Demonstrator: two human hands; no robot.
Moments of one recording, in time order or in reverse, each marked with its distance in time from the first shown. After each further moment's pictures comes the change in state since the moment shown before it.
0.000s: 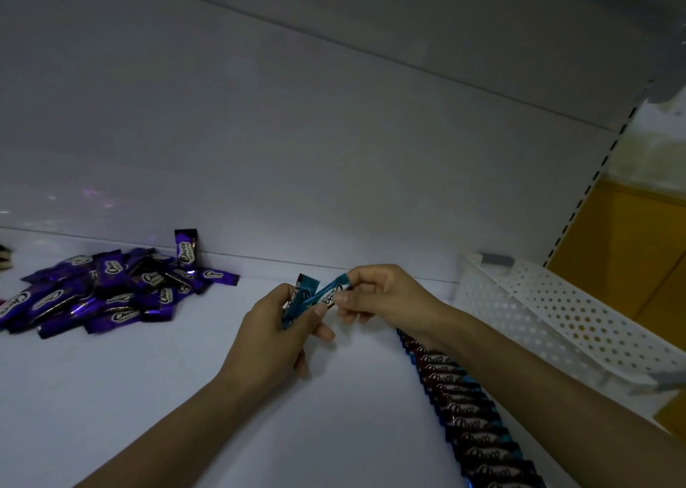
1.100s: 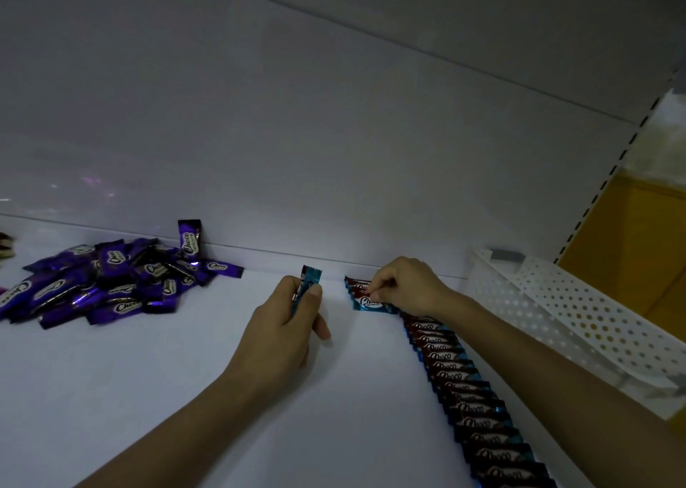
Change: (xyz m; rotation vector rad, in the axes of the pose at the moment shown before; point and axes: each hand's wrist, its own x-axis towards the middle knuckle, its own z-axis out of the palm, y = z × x) left_hand -0.005 0.007 0.004 -0.002 0.039 -0.082; right_hand 0.037 0.042 -0.036 -0.808 0.109 0.106
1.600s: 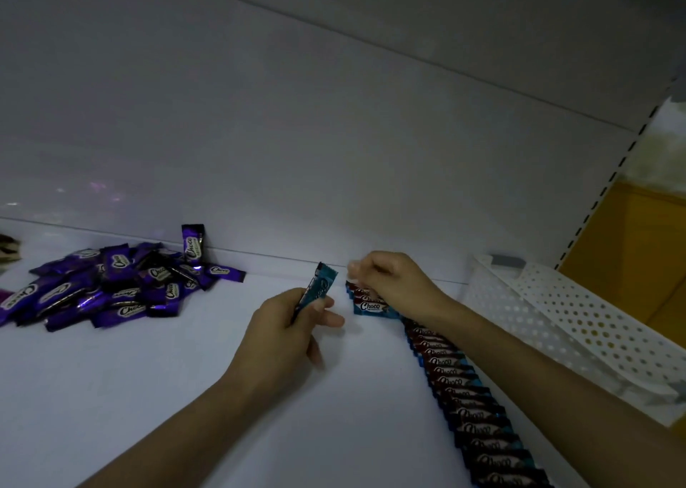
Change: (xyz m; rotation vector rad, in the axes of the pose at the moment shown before) left_hand 0.004 -0.007 -0.002 -0.024 -0.025 0.021; right_hand -0.020 -0.040 -0.006 0.530 0.114 -0.083
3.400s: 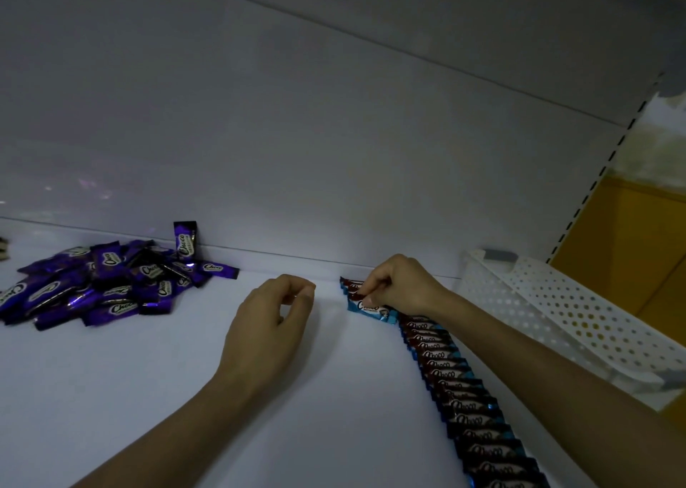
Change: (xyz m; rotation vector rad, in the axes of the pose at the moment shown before) left_hand 0.002 -0.003 -0.002 0.319 0.183 0.153; right_hand 0.007 0.021 -0.013 -0.274 -0.096 0.164
